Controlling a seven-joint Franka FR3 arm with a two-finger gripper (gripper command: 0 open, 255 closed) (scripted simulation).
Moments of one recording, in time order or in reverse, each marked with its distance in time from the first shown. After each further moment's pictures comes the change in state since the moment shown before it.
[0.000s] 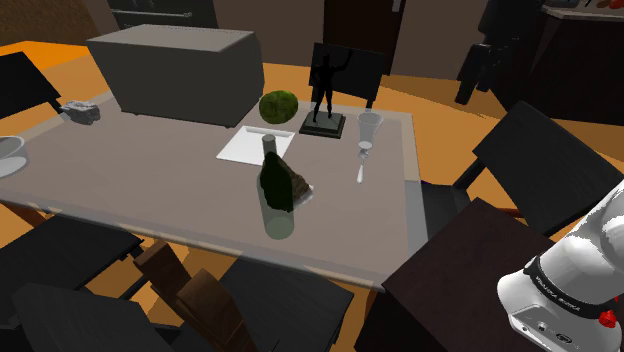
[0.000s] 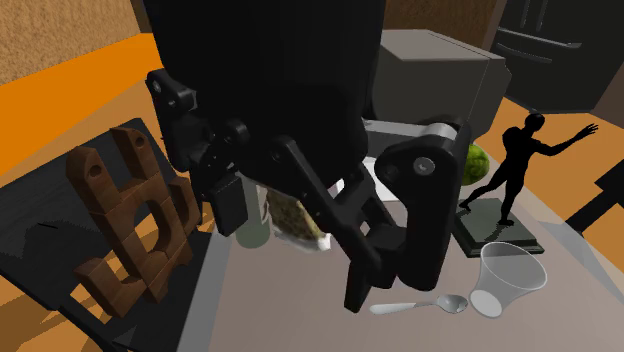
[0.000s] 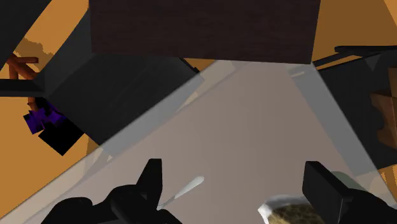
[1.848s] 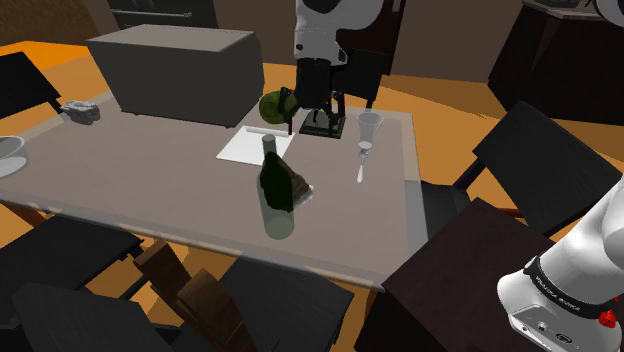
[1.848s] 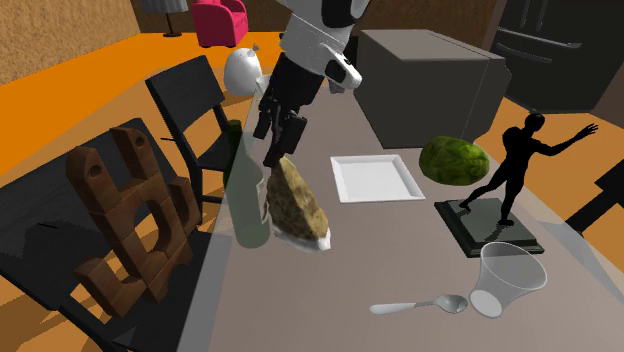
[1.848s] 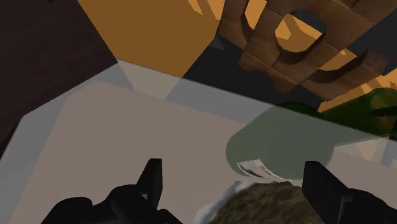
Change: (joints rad) arm 0.047 1.084 0.230 0.793 0.300 0.026 0.863
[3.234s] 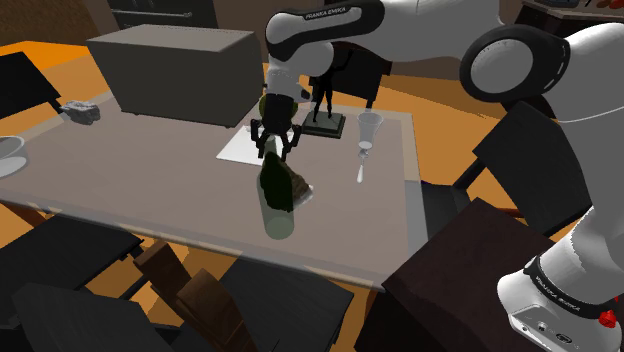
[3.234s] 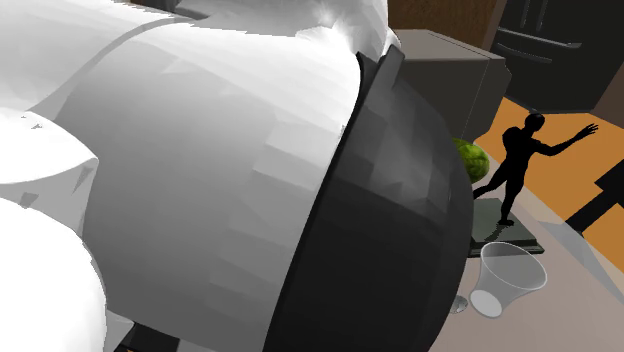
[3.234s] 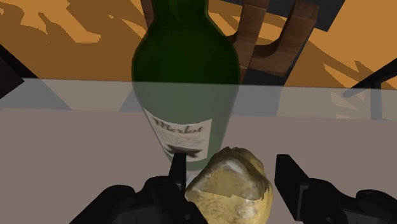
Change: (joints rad) arm 0.056 0.520 -0.016 0.517 0.074 -0.030 0.238
